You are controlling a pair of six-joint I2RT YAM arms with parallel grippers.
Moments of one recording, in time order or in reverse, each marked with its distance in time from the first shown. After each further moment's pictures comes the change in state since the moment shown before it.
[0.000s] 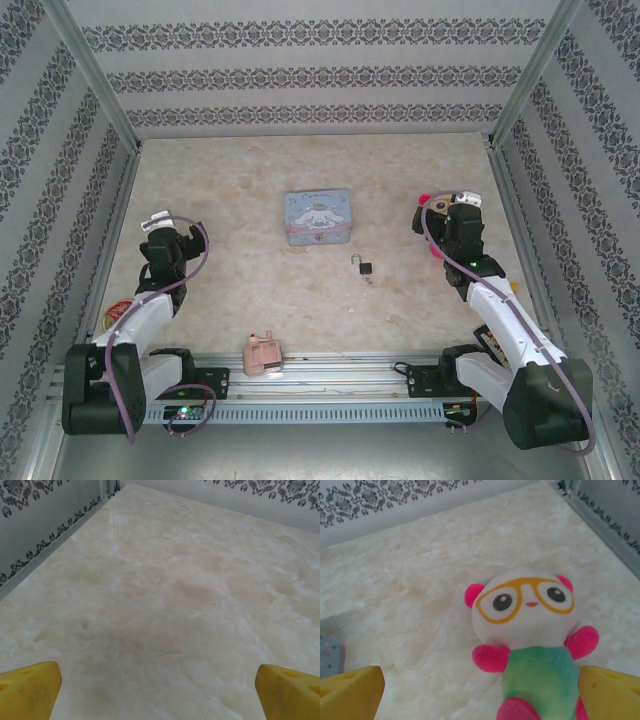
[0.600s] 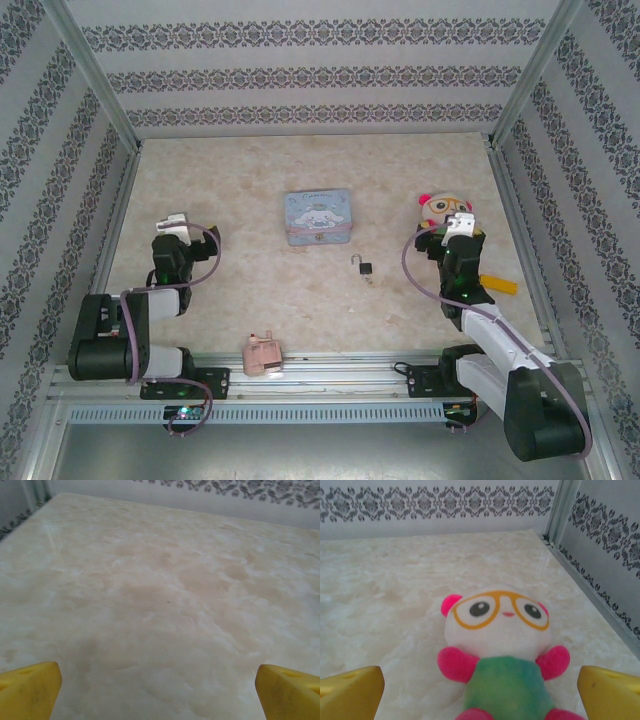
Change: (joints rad) left arm 0.025 0.273 -0.109 0.498 0.254 0.116; right arm 0.000 -0.062 -0.331 0.472 0.051 -0.257
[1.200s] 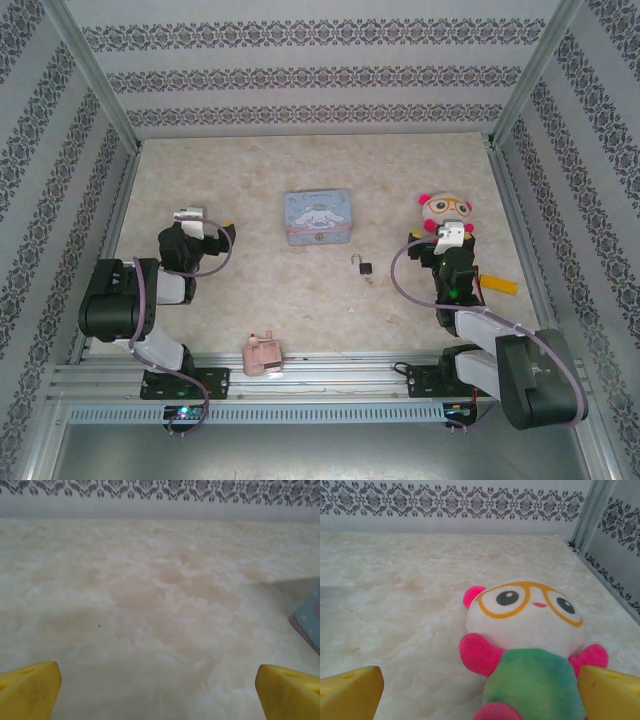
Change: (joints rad) left arm -0.023 0.218 0.089 0.184 0.193 0.093; right arm 0.000 0.183 -0.120 0.373 -0.094 -0.048
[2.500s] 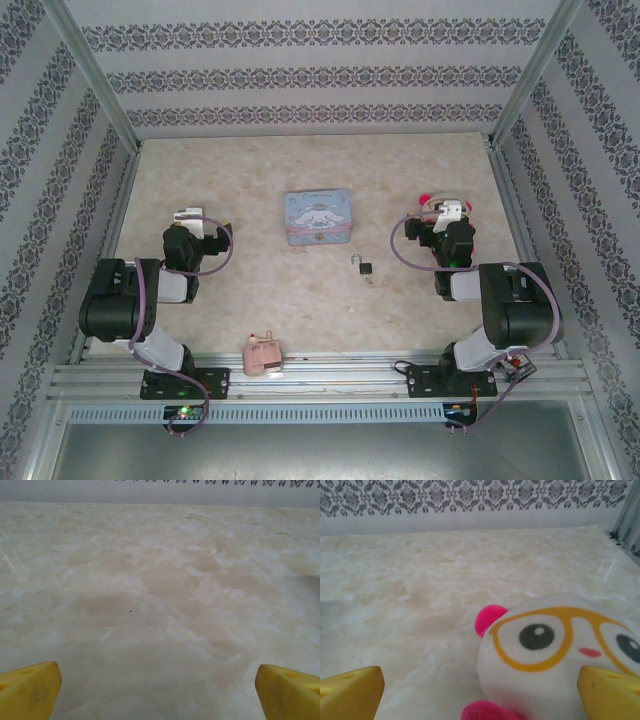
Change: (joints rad) left arm -0.025 -0.002 0.005 -0.064 -0.143 0.000; right arm -0.117 0.402 0.209 0.148 -0.216 0.034
